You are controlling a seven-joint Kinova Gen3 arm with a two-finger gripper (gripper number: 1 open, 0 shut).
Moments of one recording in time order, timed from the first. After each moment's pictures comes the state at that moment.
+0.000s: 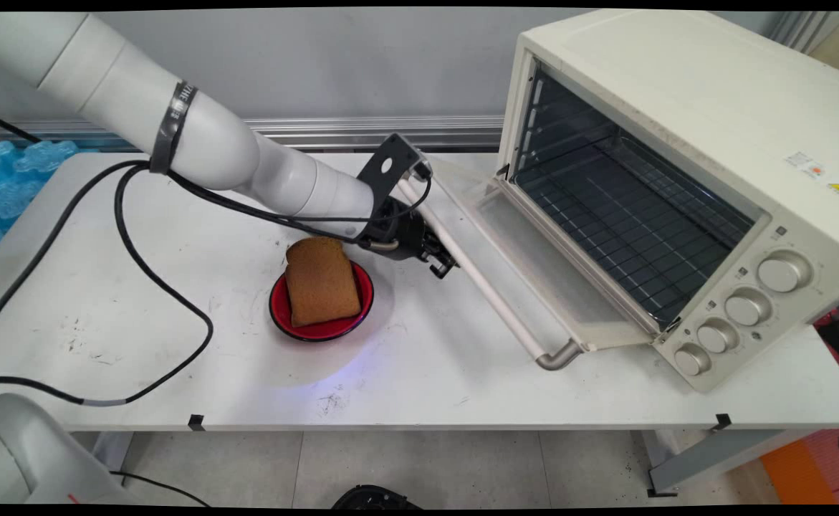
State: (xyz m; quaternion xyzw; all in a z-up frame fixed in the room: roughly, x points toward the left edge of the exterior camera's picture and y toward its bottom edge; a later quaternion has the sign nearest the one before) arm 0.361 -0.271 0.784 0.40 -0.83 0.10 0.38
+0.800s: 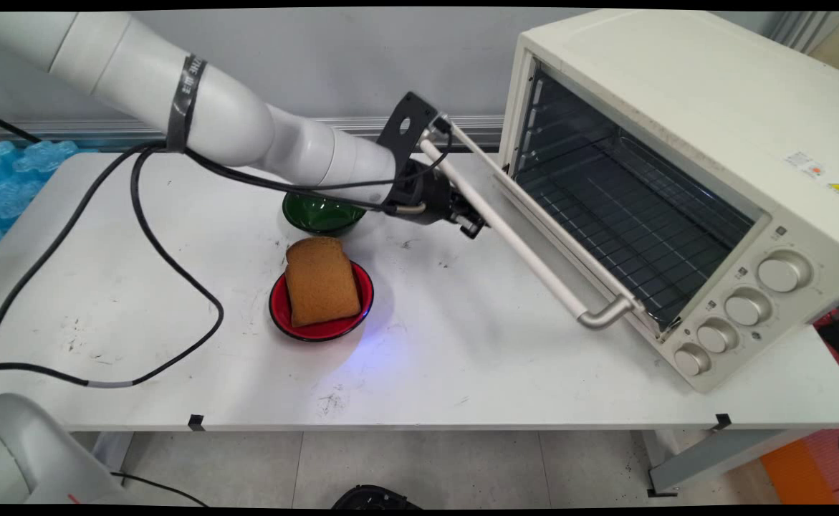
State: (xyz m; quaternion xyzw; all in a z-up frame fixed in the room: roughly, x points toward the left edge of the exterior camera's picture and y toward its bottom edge) arm 0.345 -0.296 0.813 0.40 -0.80 0.13 0.43
